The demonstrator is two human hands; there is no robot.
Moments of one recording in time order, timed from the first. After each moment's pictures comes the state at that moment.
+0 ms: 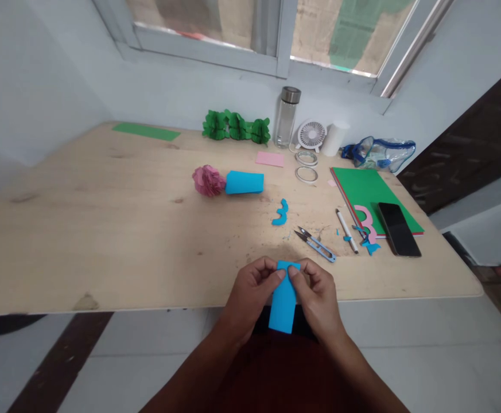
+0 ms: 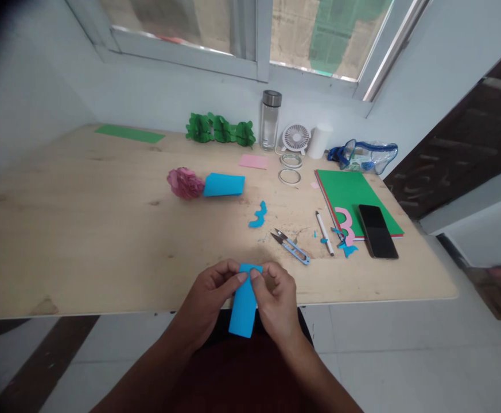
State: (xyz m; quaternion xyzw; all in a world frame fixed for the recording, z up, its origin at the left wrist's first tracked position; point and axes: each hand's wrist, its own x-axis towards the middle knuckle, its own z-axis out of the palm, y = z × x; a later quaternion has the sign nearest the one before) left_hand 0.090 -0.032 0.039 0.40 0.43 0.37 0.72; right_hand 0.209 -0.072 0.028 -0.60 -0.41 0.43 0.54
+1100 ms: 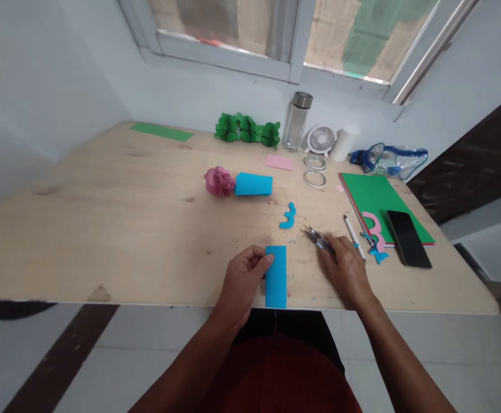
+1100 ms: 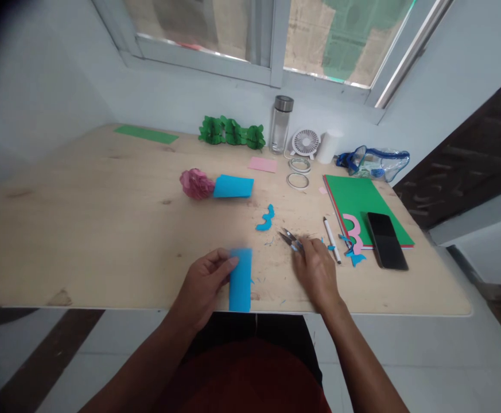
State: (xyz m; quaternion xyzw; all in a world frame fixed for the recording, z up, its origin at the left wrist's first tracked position) left_hand 0.081 -0.010 0.030 0.34 0.46 0.46 0.68; right_hand 0.301 -0.032 0.010 -0.70 -0.67 0.01 0.25
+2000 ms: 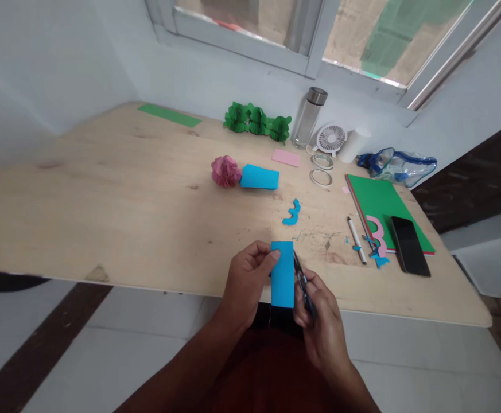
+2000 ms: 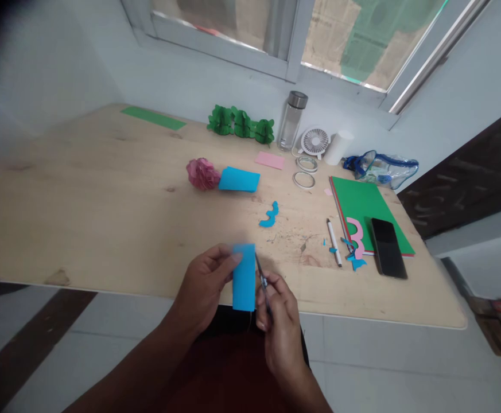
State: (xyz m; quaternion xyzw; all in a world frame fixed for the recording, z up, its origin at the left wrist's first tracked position) left_hand 0.087 -0.021 0.039 0.31 0.44 0.49 0.68; right_hand 0.196 -0.091 0.021 -0.48 -0.22 0.58 0.62
